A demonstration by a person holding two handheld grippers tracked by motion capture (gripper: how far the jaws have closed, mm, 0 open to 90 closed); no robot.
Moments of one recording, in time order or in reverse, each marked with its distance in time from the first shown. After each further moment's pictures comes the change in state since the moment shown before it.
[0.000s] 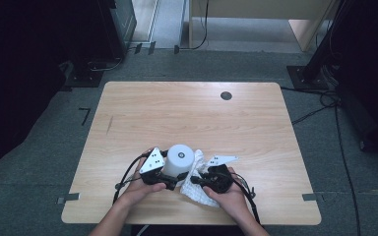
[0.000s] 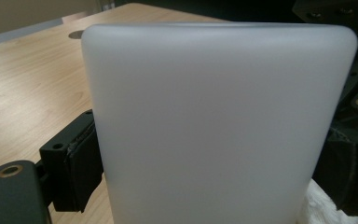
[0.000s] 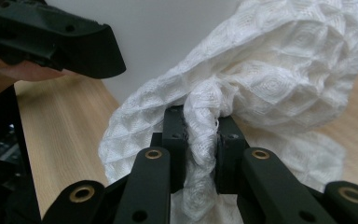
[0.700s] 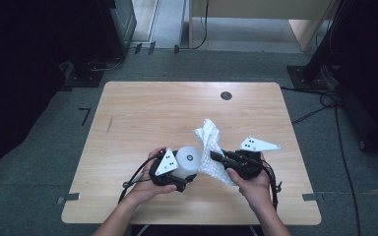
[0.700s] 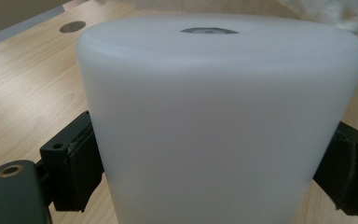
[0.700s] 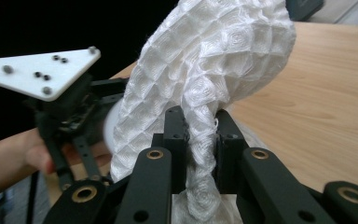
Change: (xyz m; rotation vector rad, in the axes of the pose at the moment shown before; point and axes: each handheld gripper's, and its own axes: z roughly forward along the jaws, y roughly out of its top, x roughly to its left) left arm -0.018 0.016 0.017 0.086 0.025 0.075; right arm 0.000 0.045 -0.099 -0.304 -0.046 -0.045
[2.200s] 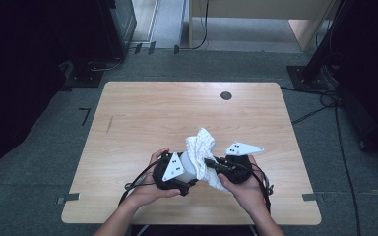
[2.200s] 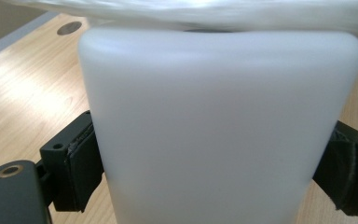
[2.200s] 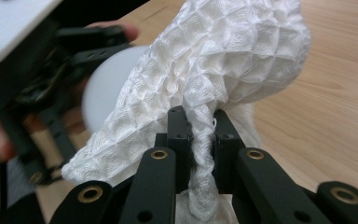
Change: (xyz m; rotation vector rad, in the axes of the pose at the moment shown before) left arm -0.013 0.009 -0.001 0.063 0.030 0.071; right arm 0.014 -0.010 0.019 0.153 -0.067 -0.061
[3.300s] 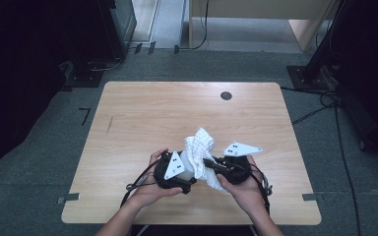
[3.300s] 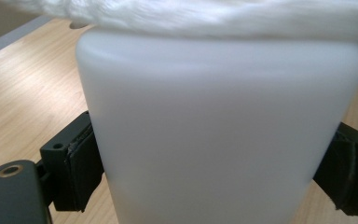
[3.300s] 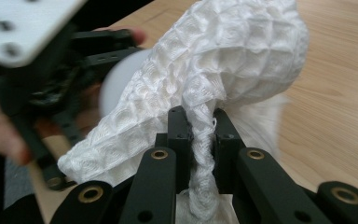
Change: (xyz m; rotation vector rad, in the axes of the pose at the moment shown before) left arm -0.001 0.002 0.004 0.003 0.048 -0.033; right arm 0.008 0.004 0.001 -0.007 -0.010 -0.025
